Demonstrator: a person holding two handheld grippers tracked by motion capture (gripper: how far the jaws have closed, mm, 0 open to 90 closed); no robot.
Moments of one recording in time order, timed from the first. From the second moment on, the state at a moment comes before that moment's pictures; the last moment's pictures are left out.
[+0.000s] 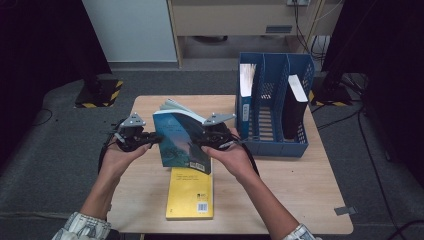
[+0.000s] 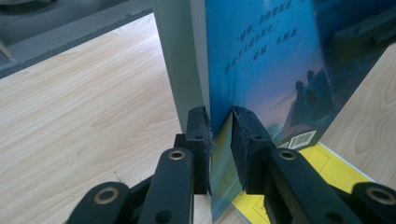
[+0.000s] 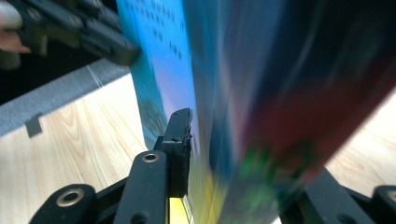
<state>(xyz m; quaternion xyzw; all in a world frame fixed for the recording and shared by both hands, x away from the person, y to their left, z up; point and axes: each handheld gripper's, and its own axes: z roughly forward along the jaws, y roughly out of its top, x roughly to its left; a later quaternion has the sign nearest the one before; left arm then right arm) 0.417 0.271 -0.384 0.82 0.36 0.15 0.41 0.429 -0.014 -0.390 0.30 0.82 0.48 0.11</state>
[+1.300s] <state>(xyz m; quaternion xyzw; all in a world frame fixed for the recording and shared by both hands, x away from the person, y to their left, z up) 0.429 0.269 -0.385 0.82 0.36 0.16 0.41 0.438 -0.003 -0.361 0.25 0.81 0.51 0.13</state>
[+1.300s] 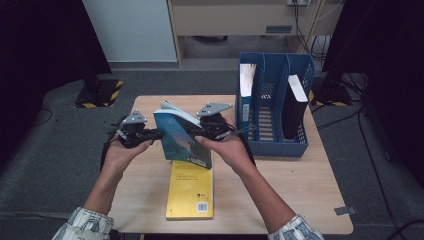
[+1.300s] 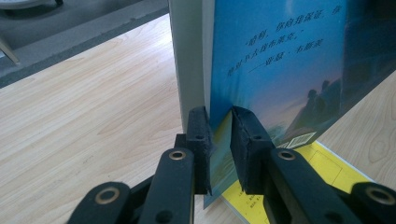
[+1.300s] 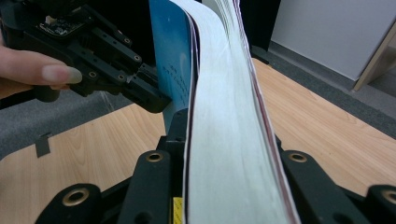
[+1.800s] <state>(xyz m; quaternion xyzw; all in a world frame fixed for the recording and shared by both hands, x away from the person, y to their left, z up) 0.421 0.274 -0.408 0.81 0.39 0.18 0.41 0.440 -0.002 -0.360 0.25 0.81 0.51 0.13</state>
